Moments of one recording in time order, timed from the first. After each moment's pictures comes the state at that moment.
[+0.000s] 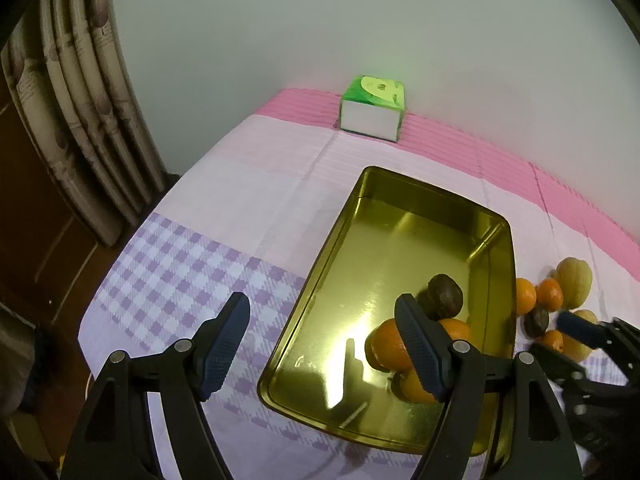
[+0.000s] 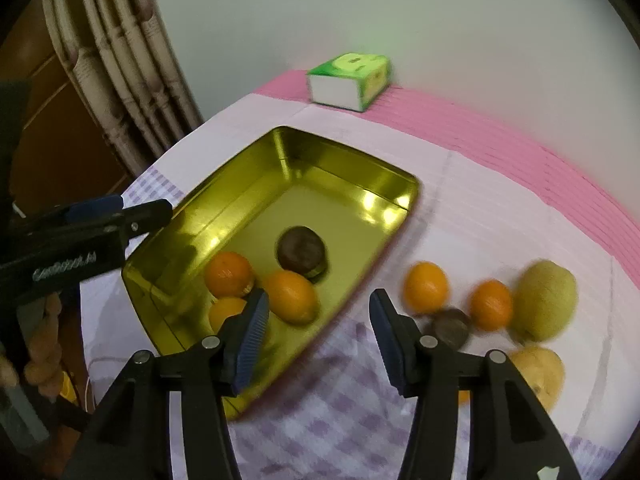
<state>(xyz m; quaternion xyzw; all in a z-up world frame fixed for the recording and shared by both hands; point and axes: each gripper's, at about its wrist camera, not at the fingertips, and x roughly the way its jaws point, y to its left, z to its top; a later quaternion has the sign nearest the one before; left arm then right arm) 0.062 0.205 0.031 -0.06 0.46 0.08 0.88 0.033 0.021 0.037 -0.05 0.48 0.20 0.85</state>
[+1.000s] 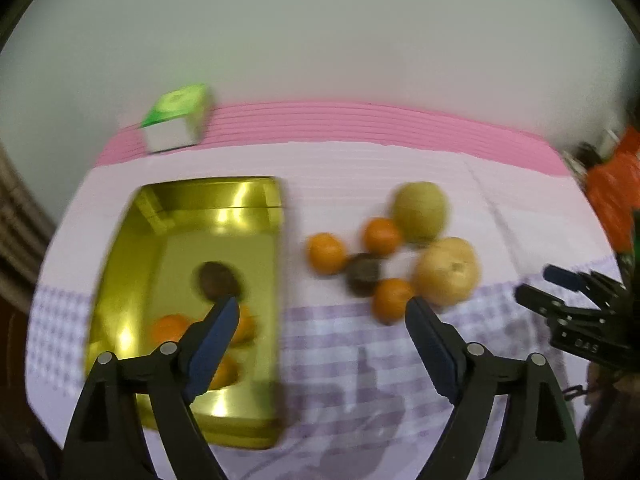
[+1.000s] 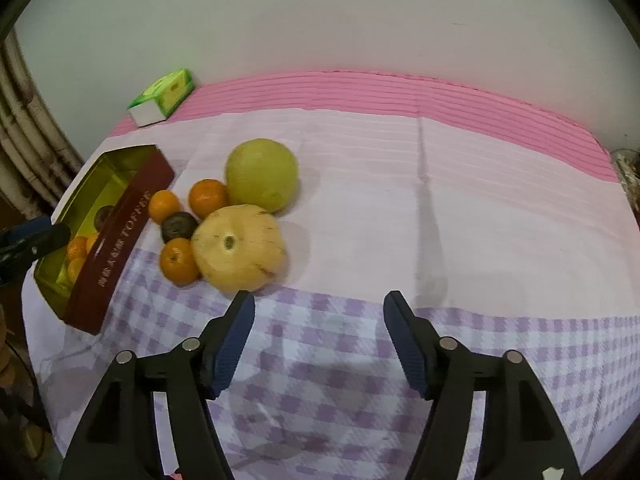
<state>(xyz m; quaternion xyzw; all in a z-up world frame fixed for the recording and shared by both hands) 0.058 0.029 0.041 0.03 0.48 -0.15 0.87 -0.029 -0.186 0.025 0.04 0.49 0.00 0.87</state>
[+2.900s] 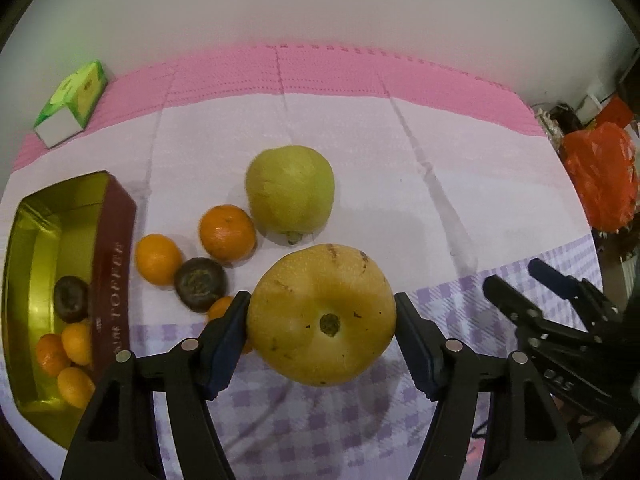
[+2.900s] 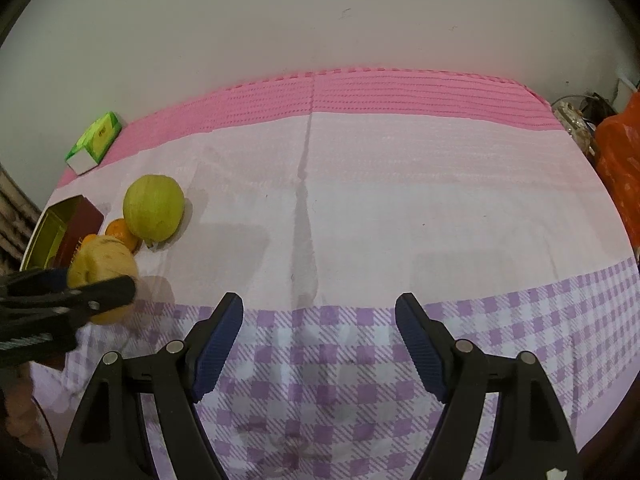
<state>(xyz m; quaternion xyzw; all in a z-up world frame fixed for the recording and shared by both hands) 0.089 -0.077 0.011 0.03 0.56 -0.20 0.81 -0.036 -0.254 0.015 0.08 0.48 -0.09 0.87</state>
